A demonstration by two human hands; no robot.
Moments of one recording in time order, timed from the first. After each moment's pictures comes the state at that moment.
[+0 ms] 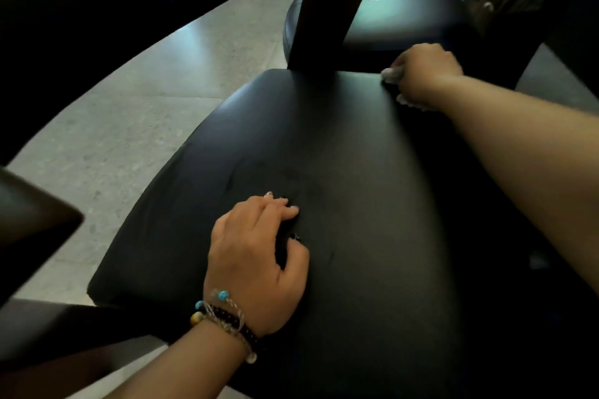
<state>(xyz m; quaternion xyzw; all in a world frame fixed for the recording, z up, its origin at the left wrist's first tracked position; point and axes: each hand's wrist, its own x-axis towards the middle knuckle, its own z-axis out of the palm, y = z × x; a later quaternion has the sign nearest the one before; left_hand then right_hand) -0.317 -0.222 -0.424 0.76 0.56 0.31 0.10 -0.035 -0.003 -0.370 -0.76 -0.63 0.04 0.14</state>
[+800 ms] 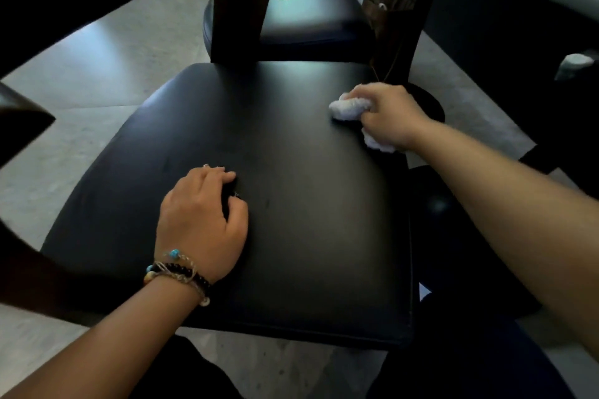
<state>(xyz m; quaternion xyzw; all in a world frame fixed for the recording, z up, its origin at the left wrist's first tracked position) -0.318 -0.226 -0.422 0.78 0.56 0.27 0.07 -0.019 -0.180 -0.379 -0.73 -0.62 0.13 0.26</state>
